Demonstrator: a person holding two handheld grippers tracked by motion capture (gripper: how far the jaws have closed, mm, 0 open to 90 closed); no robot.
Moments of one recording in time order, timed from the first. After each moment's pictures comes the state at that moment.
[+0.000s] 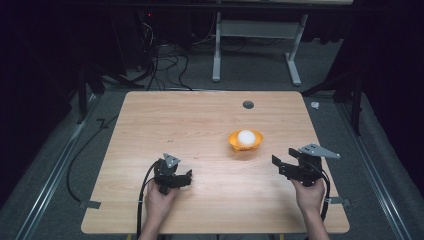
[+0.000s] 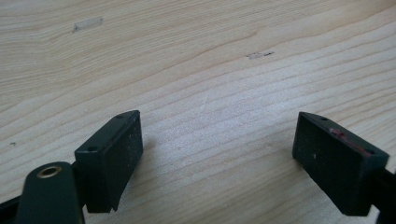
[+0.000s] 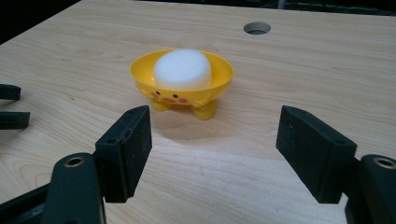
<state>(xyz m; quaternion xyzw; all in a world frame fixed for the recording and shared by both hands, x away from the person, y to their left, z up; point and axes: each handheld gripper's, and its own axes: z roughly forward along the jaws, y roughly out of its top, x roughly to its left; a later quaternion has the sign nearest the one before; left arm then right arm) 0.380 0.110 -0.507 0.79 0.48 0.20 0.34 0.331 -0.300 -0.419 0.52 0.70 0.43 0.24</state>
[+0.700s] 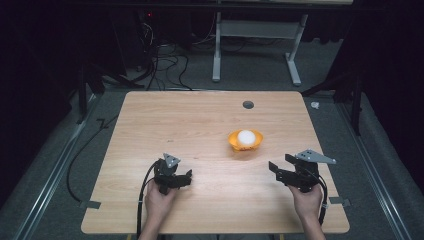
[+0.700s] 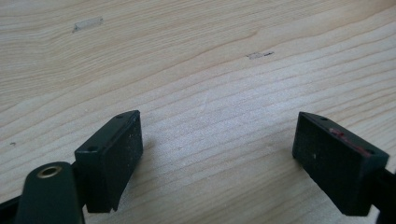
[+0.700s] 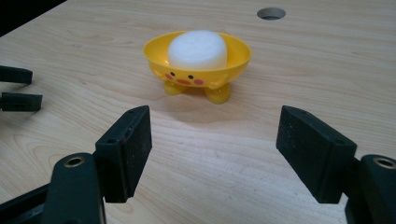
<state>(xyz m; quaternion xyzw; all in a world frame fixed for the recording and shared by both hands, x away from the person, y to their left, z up) 0.380 0.110 -0.507 0.79 0.48 0.20 0.34 0.321 -0.293 -0.430 0.51 0.71 0.42 0.22</state>
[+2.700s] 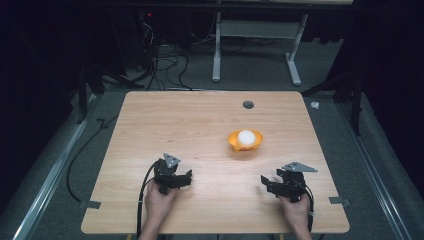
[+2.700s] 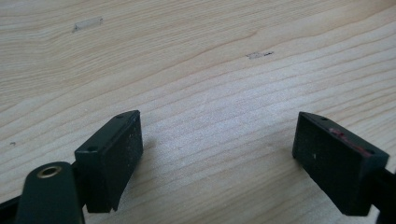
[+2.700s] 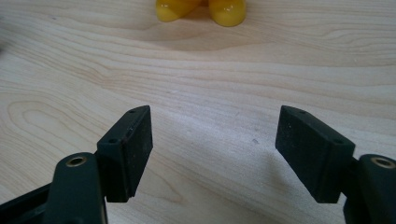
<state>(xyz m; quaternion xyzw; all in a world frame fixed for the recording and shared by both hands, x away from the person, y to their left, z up) 0.380 0.109 -0.507 0.78 0.48 0.20 0.34 0.321 -0.279 -0.490 0.54 0.73 0.37 0.18</state>
